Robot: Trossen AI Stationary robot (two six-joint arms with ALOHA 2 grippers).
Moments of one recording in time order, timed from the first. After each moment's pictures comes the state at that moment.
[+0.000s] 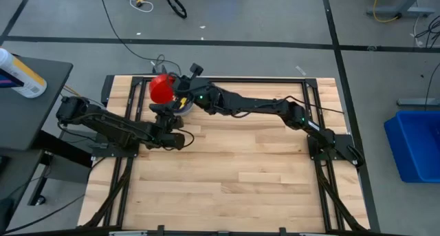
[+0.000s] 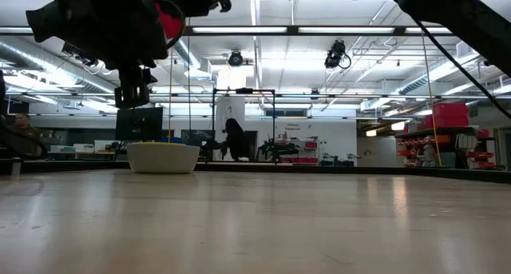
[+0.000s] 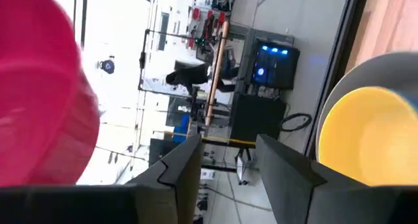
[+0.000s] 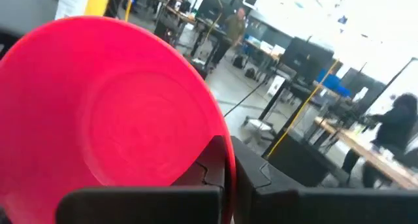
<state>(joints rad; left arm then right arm) -0.16 1.29 0.61 -0.43 -1.57 0.20 -0.08 2.35 2.35 -0.05 0.57 -0.45</state>
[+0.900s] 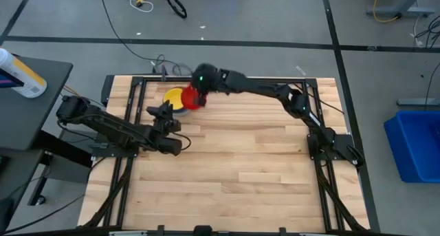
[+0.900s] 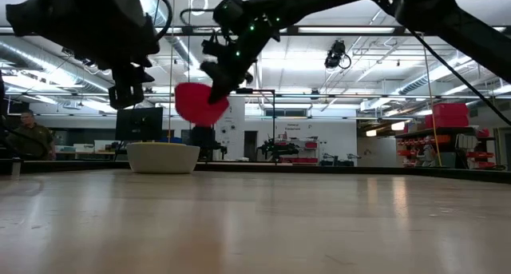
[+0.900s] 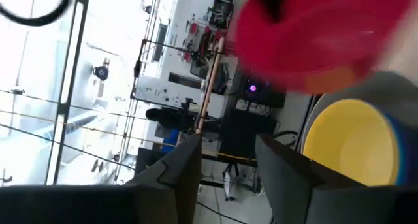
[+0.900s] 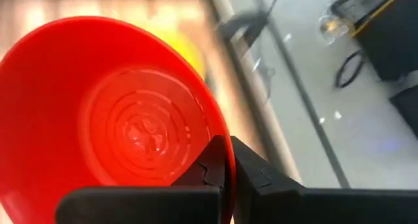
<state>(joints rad) -0.24 1.29 0.61 -0.61 -1.57 -0.05 -0.30 2.33 2.23 -0.67 0.20 -0.20</state>
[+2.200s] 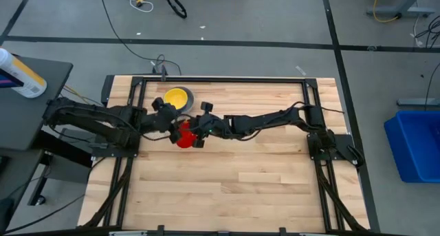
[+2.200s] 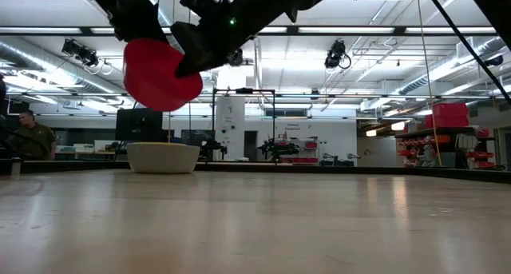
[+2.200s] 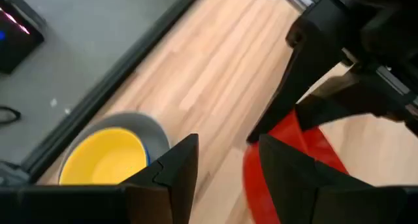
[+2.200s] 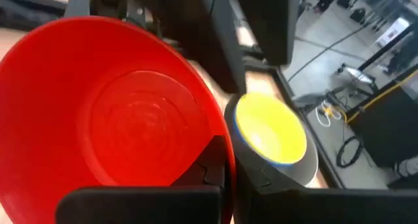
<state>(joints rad) -0.11 1.02 0.89 -0.67 -0.61 -0.37 0.03 2.11 1.67 -0.06 0.42 -0.22</state>
